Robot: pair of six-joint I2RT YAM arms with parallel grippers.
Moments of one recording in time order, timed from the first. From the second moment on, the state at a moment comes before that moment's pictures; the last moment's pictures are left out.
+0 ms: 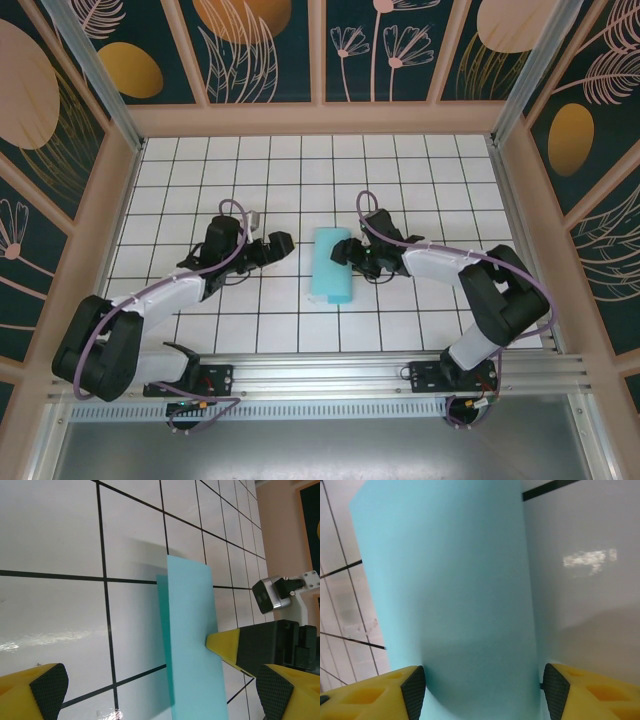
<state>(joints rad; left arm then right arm) -0.43 1.31 0.54 0.15 0.44 -0.79 0.61 1.58 0.77 -0.15 -0.31 0.91</state>
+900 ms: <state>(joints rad) -0.67 1.51 0.72 0.15 0.23 -0.95 0.56 1.60 0.80 -0.31 -0.26 0.77</state>
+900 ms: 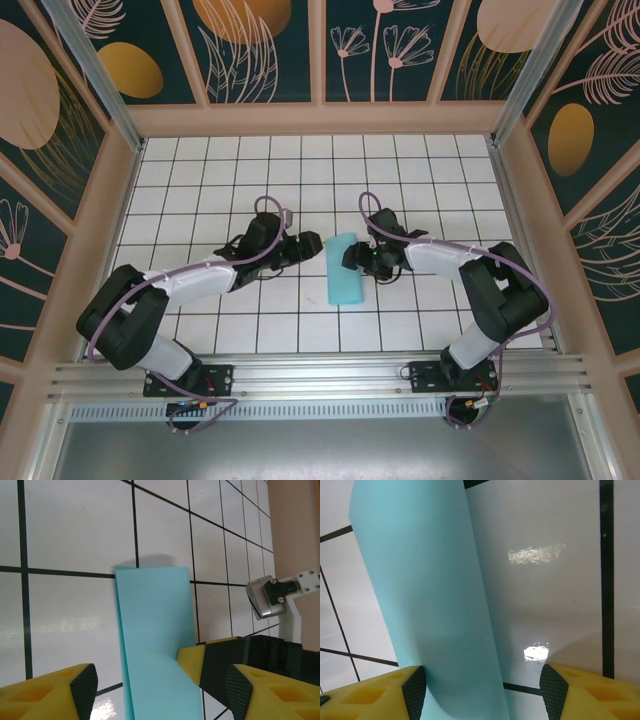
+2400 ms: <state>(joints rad) -0.67 1.50 0.78 0.11 0.13 -0.96 0.56 1.64 0.77 -0.09 -0.46 0.87</state>
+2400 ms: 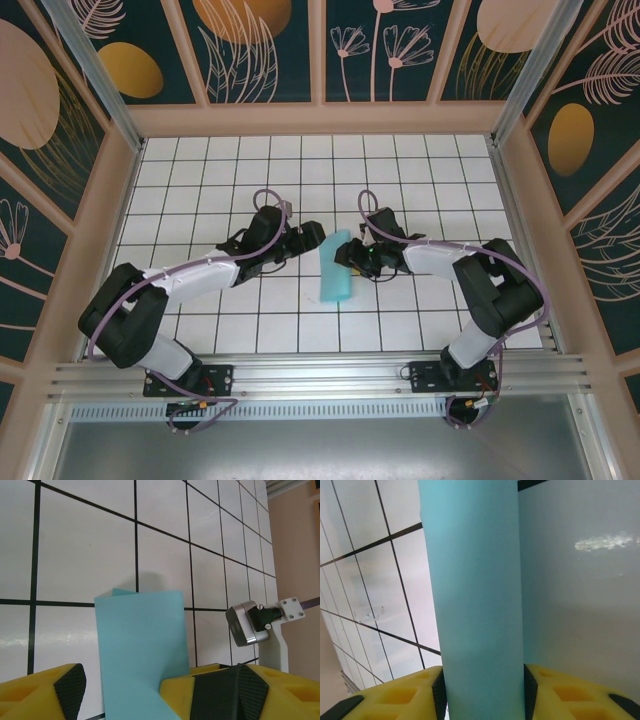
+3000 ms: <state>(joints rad) -0.67 1.34 0.77 0.07 -0.02 -0.95 0.59 1.70 0.90 0.11 -0.47 1.06</state>
